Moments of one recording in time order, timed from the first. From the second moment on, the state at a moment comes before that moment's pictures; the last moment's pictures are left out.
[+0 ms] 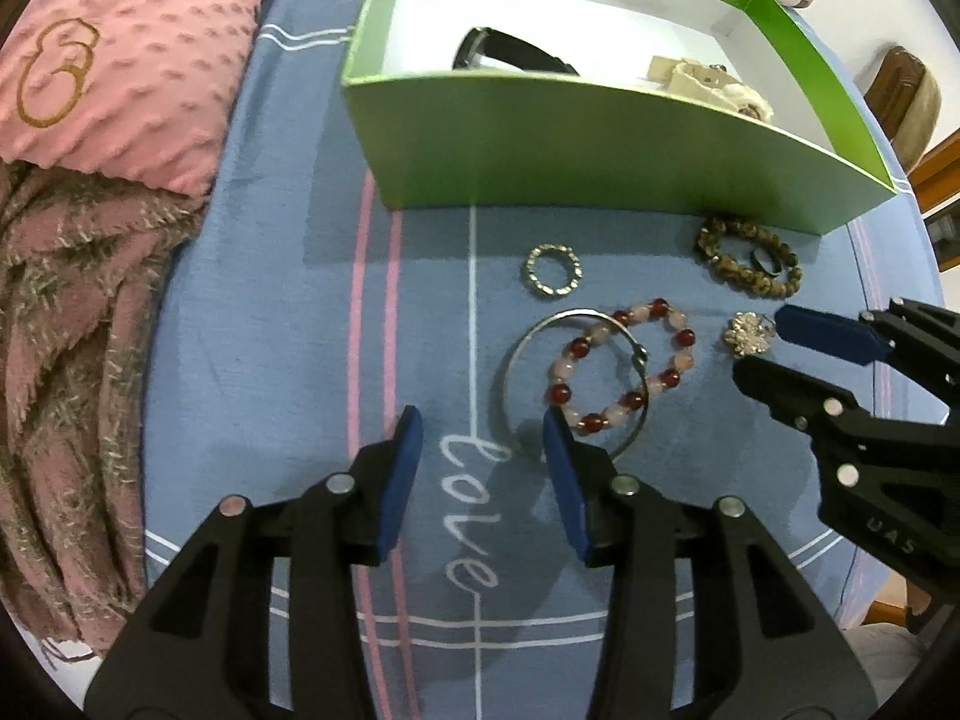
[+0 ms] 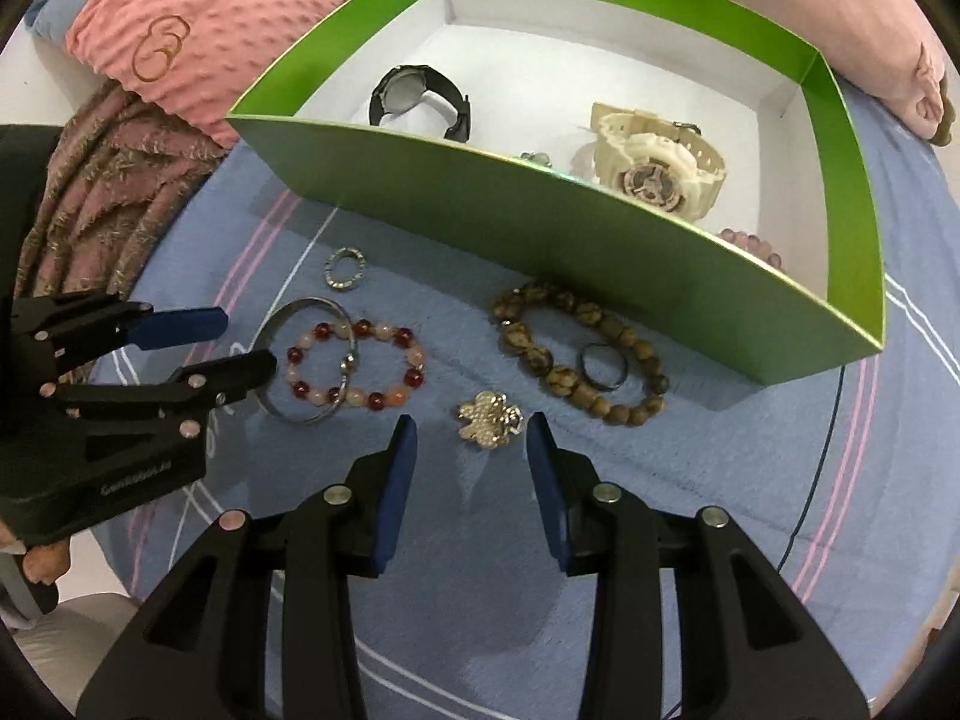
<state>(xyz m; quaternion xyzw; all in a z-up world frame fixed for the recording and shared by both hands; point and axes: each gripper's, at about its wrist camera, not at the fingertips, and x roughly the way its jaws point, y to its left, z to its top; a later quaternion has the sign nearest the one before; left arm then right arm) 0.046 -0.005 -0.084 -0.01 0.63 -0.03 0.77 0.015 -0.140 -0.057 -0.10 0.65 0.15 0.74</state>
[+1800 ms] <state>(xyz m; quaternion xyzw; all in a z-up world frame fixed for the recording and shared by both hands) 0.034 -0.005 -0.023 -0.02 0.58 -0.03 0.81 0.006 -0.171 -0.008 -0.07 0.64 0.13 0.76</state>
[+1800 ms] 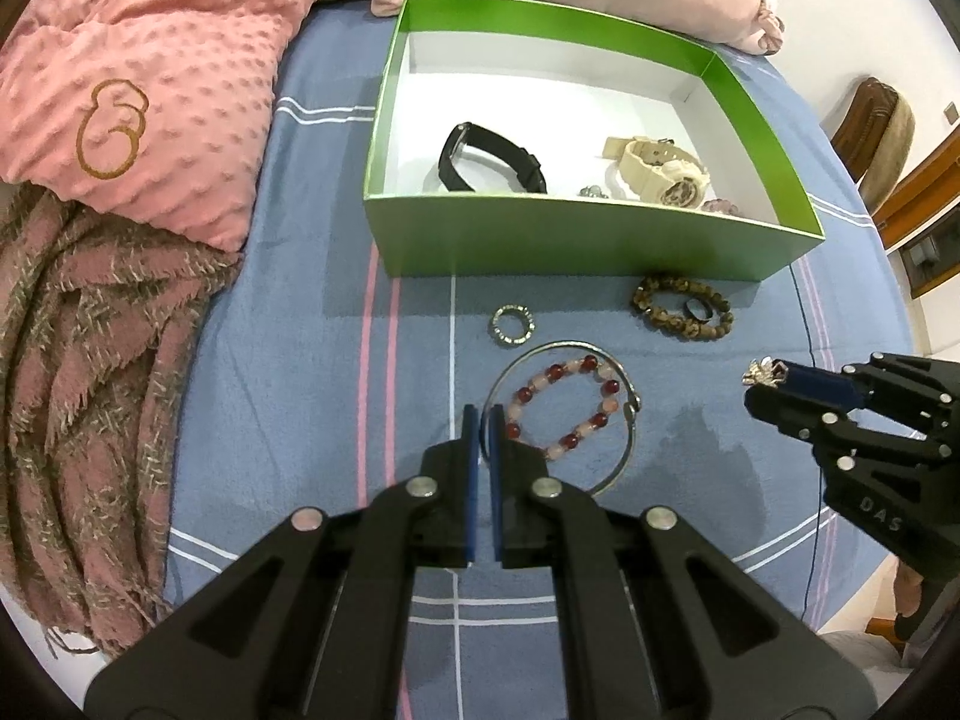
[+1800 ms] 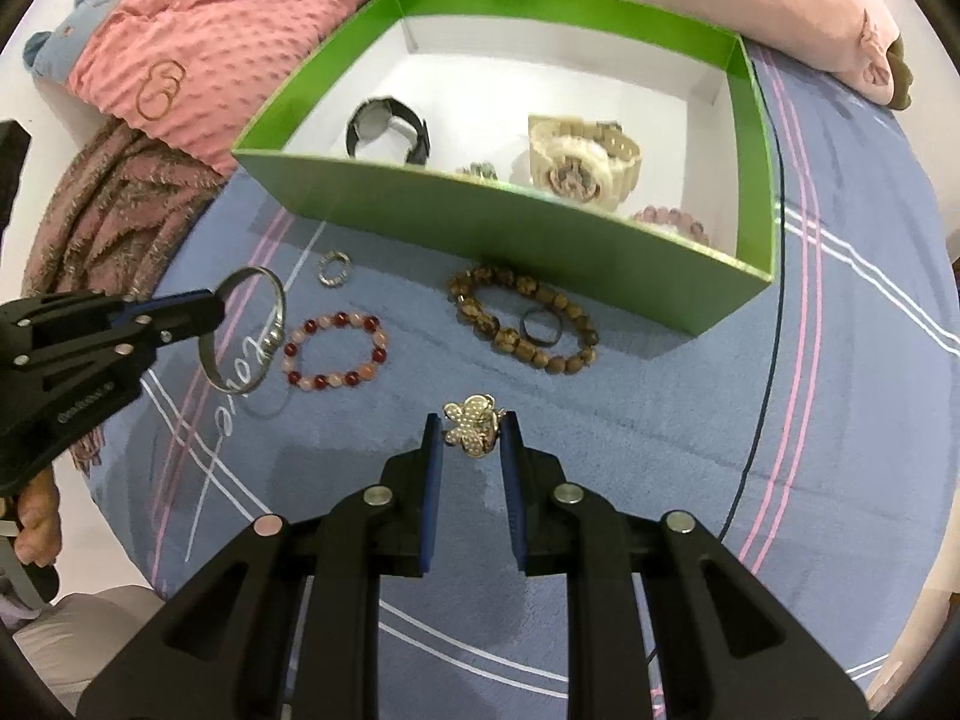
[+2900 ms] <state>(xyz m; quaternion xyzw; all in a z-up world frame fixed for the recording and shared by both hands) 0.038 -0.016 -0.016 -0.01 0.58 -0.04 0.82 0.007 -0.171 -0.009 -0.05 0.64 0.14 0.75</state>
